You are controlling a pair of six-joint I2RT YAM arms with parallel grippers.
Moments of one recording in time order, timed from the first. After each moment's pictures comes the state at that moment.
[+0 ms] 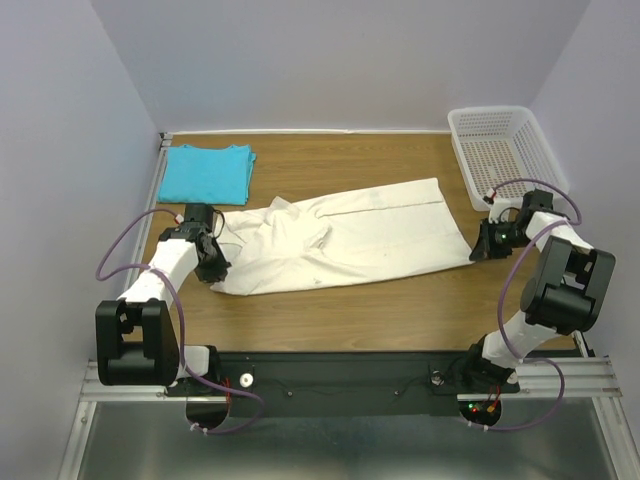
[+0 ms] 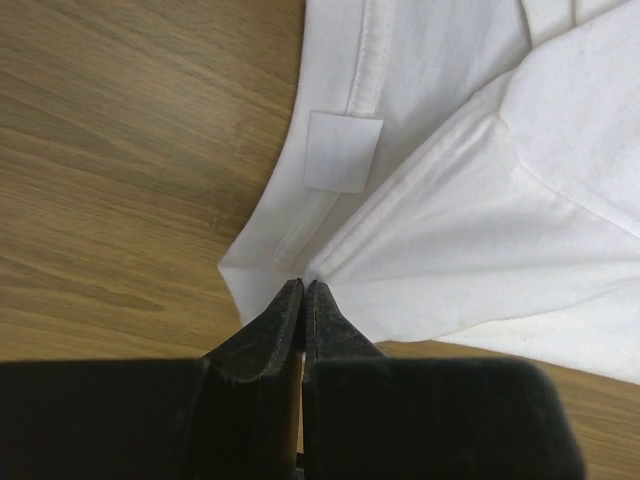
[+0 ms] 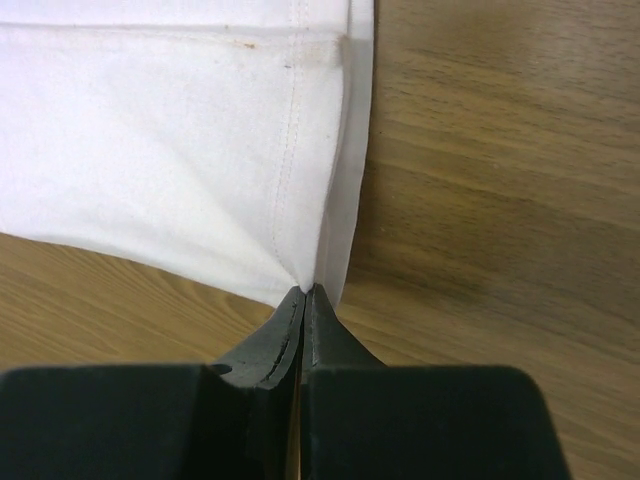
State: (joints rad) left arm -0.03 1.31 0.80 -0.73 -0.08 -0.49; right arm -0.40 1.65 1.02 -0.69 -0.55 -0.46
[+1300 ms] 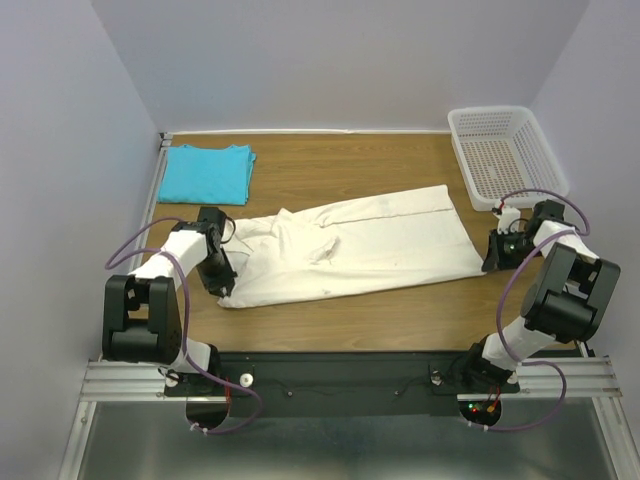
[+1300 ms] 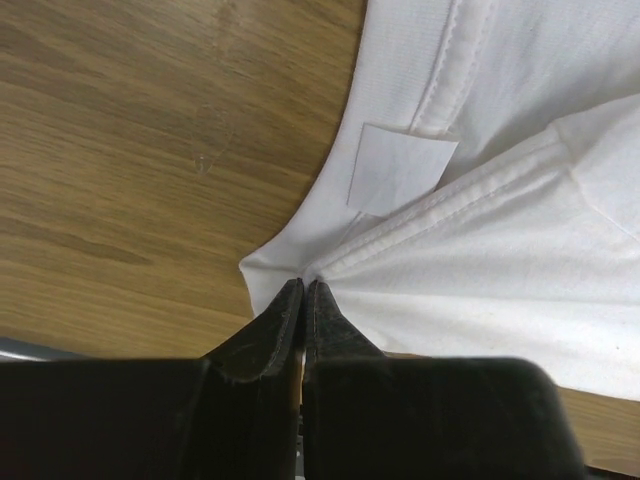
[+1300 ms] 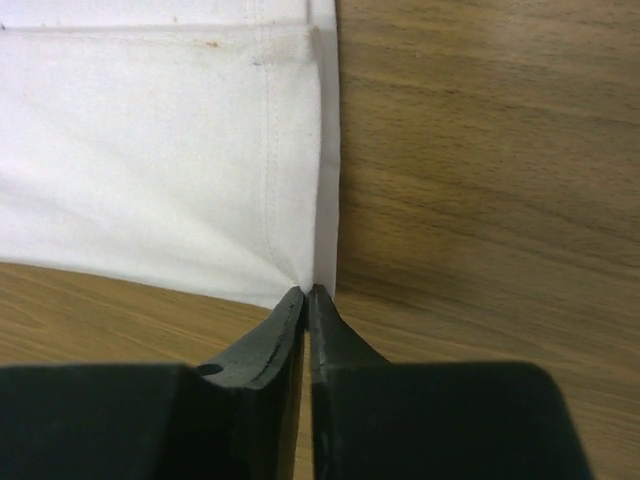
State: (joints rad) left arm -0.08 1.43 0.81 -0.85 -0.08 -0.52; right arm -0.48 1.59 0.95 -0.70 -0.44 -0.55
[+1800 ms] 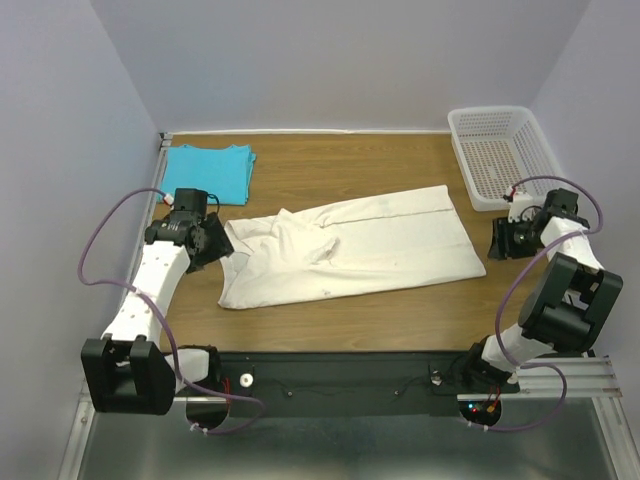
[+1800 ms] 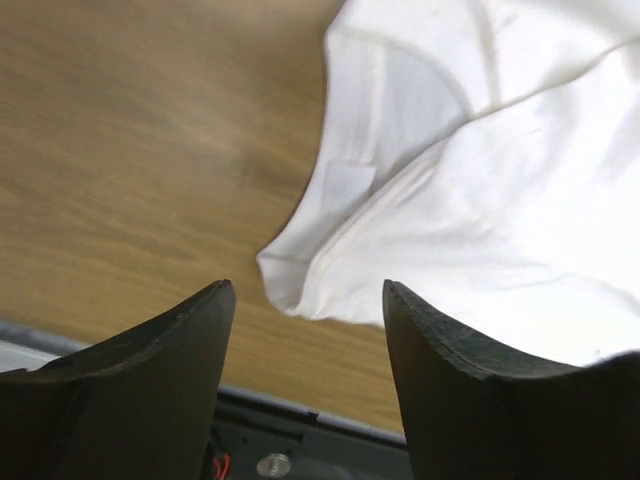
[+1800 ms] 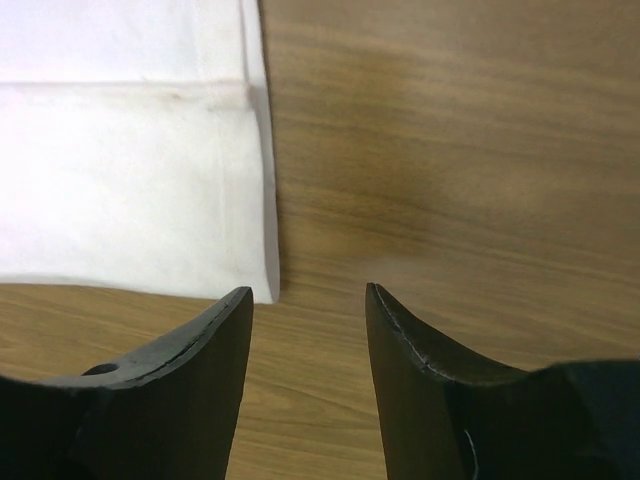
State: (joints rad) left arm -0.07 1.20 0.95 -0.92 -0.15 -0.50; right arm -0.50 1.53 1.00 -0.69 -0.39 -0.56
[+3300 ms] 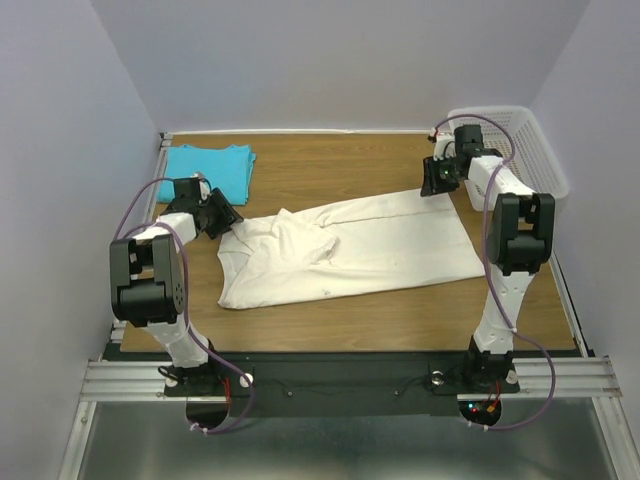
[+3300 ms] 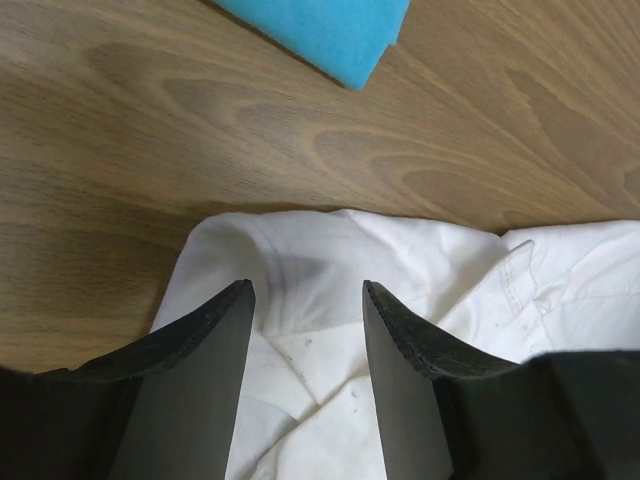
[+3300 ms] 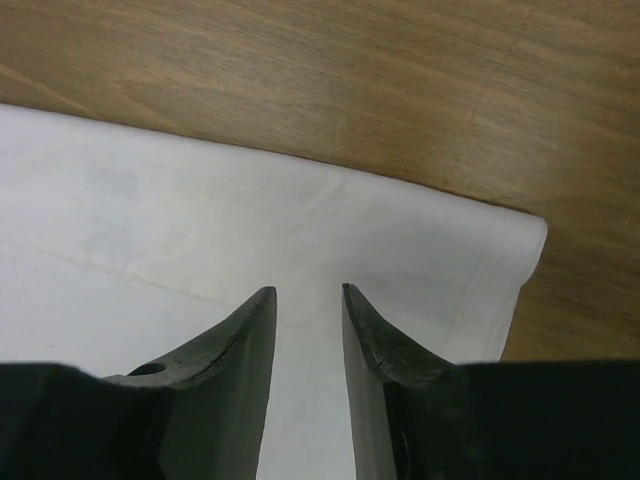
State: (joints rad) left arm 0.09 1.67 0.95 -0.12 0.28 -0.54; right arm -0.01 2.11 1.70 -0.60 -0.39 -0.20
